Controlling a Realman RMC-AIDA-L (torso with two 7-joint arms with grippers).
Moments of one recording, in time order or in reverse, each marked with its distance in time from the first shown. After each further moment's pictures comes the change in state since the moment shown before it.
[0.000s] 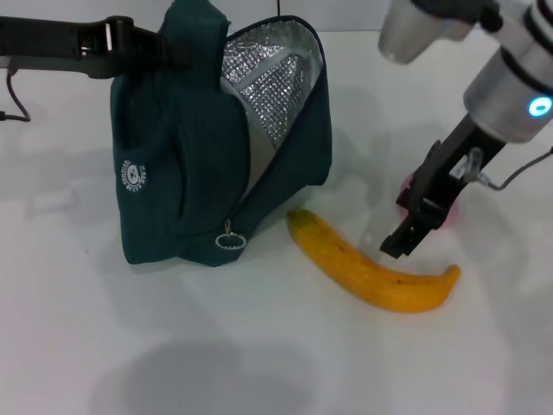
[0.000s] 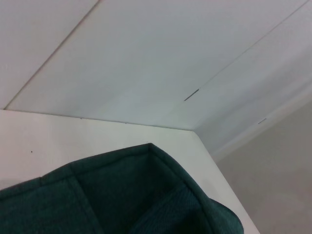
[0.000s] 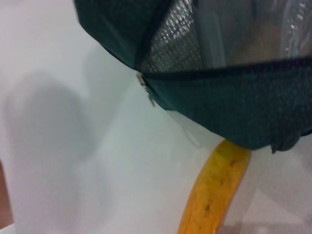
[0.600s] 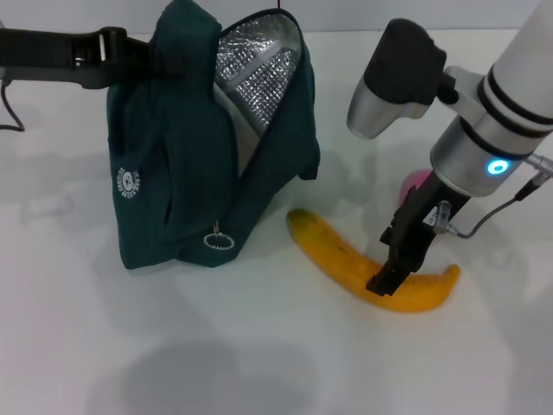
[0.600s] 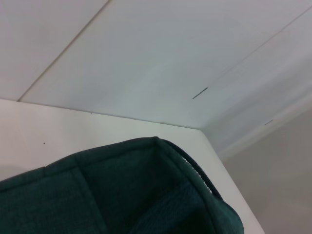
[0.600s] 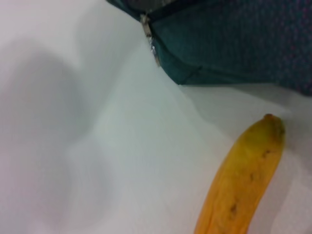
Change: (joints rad) left arm 0.015 0.002 -0.005 -0.011 0.012 -0.004 0.001; right arm -0.032 0.009 -0.206 0.107 0.064 0.186 -0.006
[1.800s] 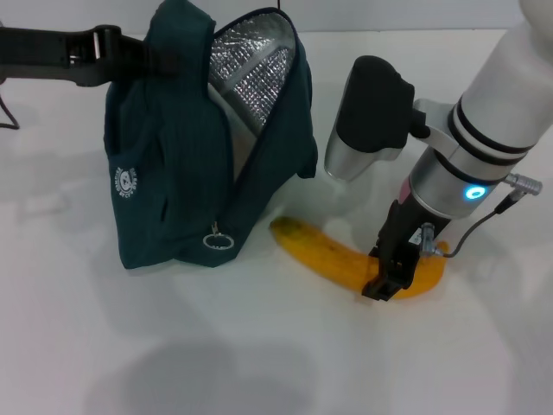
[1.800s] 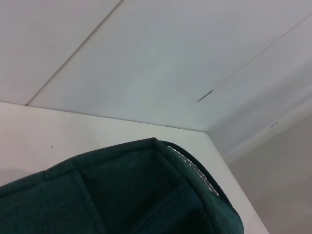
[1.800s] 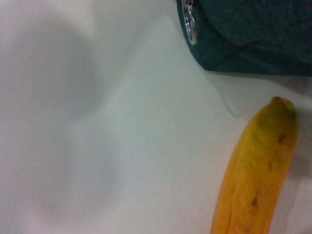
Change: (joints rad) left arm 0.002 0.007 -0.002 -0.001 0.002 -0.007 0.006; right arm 0.002 -0.004 -0.171 -0.009 0.028 0.093 -0.003
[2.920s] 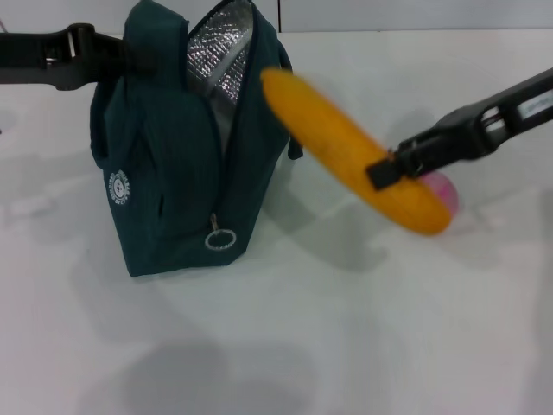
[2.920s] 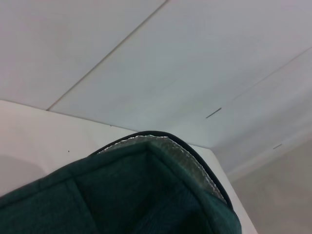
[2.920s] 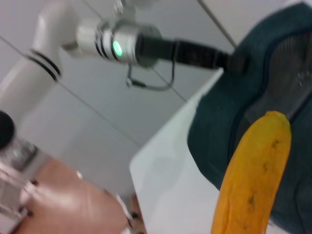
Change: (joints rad) left arm 0.020 0.021 -0.052 -0.051 -0.008 -0.005 0.003; right arm -0.062 -0.075 0.910 0.179 0.337 -0.477 -0.151
